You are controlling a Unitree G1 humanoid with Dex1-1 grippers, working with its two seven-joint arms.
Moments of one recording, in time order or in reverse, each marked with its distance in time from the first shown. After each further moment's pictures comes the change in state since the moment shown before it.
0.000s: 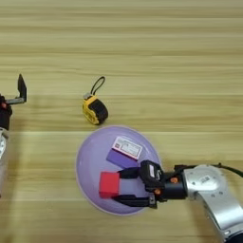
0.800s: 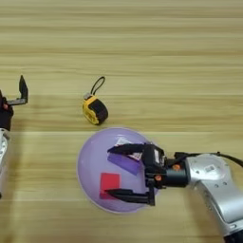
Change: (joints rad) left arm -0.008 0.000 -0.002 0.039 0.000 -0.025 -0.001; right arm -0.017 -0.001 -0.086 -0.189 0.194 0.100 -0.004
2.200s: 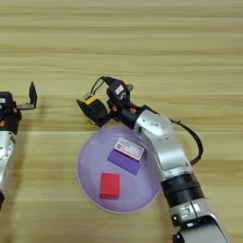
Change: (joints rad) left arm -0.005 0.002 -0.056 0.062 0.011 0.004 -0.020; right arm -0.418 0.404 0.012 0.344 -0.306 0.120 -0.671
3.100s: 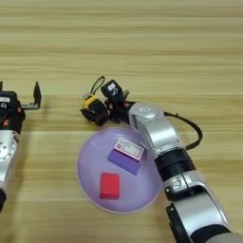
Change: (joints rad) left arm -0.010 -0.002 -0.029 0.008 0.002 0.001 0.002; right arm -0.155 -0.007 0.021 0.204 -0.039 0.286 0.043
